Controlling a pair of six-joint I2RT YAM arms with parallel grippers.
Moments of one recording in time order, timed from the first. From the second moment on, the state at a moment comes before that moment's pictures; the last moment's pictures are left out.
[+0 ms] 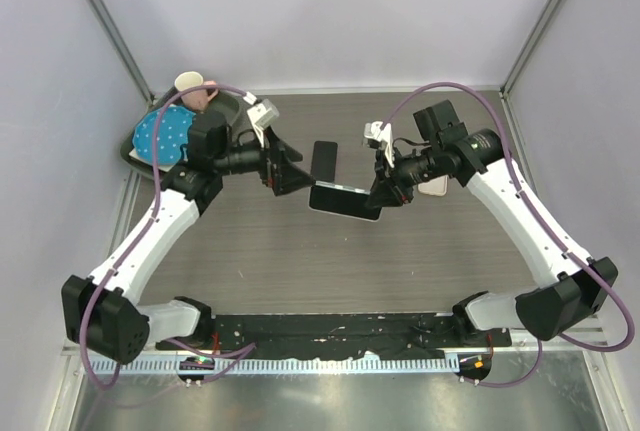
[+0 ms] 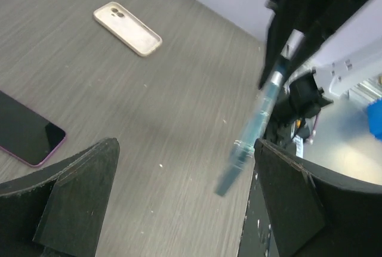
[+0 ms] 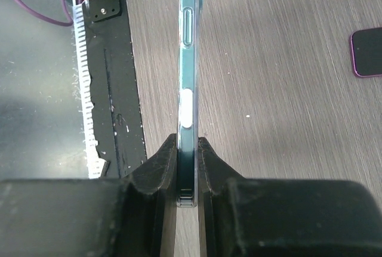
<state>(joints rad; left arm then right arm) -0.34 1.24 1.08 -0.08 0.93 -0.21 0.44 1.34 1.44 -1.06 -0.87 -0.55</state>
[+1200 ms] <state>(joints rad) -0.58 1.30 1.16 -0.62 0.98 0.35 0.55 1.47 1.52 -1.11 -0.82 -0.68</state>
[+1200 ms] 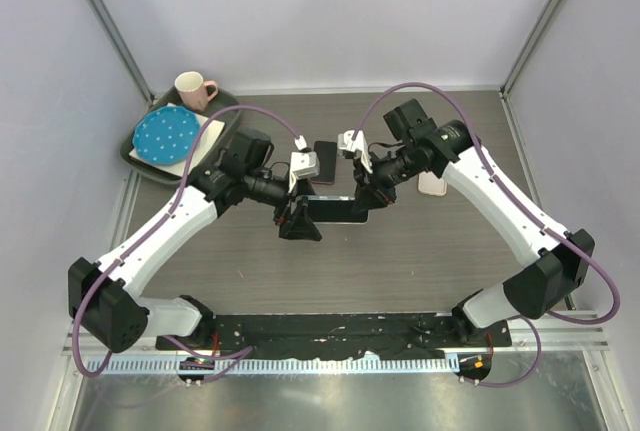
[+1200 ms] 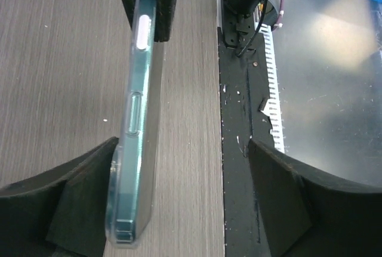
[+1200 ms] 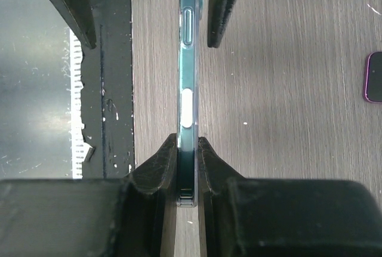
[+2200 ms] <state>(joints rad) -0.58 1.30 1.14 -0.63 0.98 0.39 0.56 1.49 1.55 -1.16 -0.84 -0.68</state>
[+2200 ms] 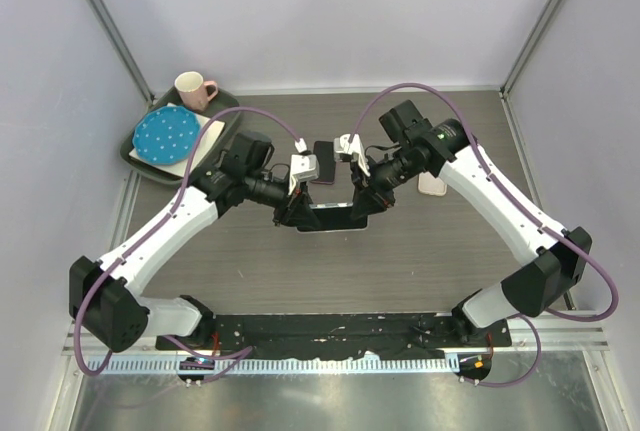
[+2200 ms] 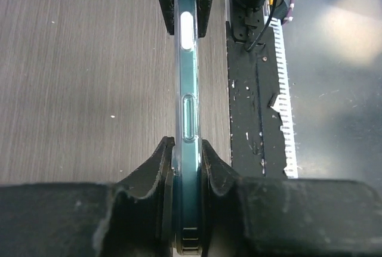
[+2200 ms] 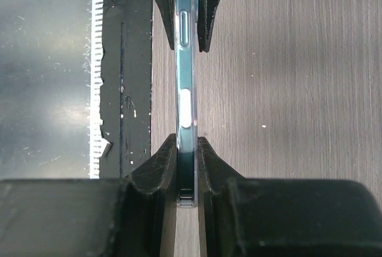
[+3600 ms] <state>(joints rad) -0.45 1.28 1.05 -0.12 1.10 -0.22 0.25 1.27 0.91 0.79 -1.12 0.93</state>
